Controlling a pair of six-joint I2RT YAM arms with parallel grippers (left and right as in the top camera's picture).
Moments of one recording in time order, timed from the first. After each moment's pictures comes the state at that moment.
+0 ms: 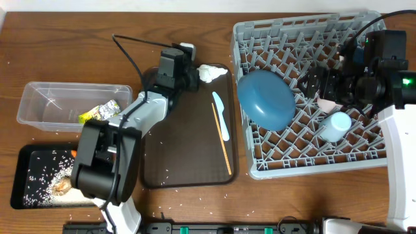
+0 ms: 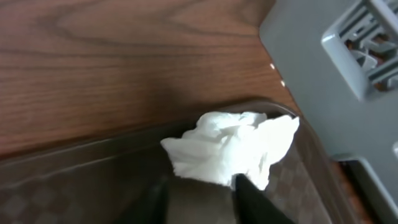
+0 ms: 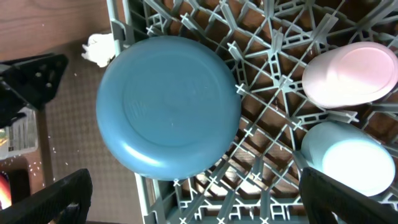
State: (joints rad) left arm -0.28 1.91 1.12 0.09 0.12 -0.19; right arm -0.04 1.46 1.54 -1.18 -0.29 0.20
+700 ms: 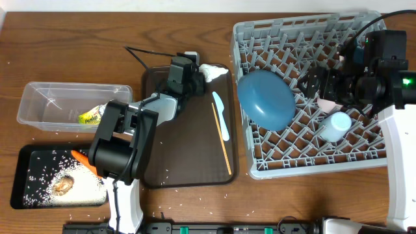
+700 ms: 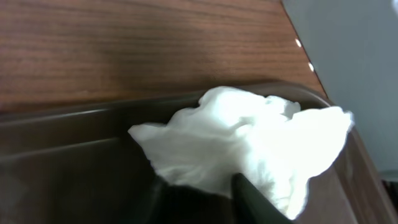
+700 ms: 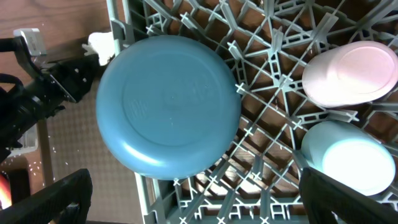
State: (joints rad) left arm -0.30 2.08 1.12 0.24 0.12 -0.29; right arm -0.04 1.46 1.54 -1.19 -0.29 0.20
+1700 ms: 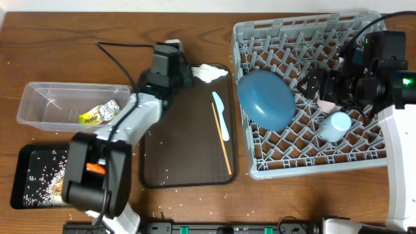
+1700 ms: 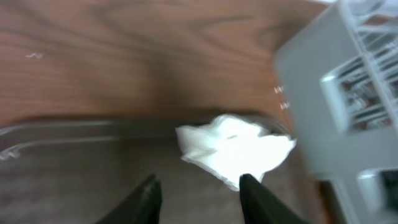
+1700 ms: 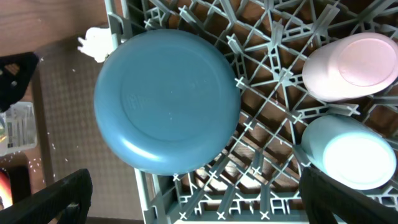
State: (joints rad) left arm -0.28 1.81 1.11 -0.01 0.07 -0.36; right arm -0.04 1.46 1.54 -1.21 -0.29 0.20
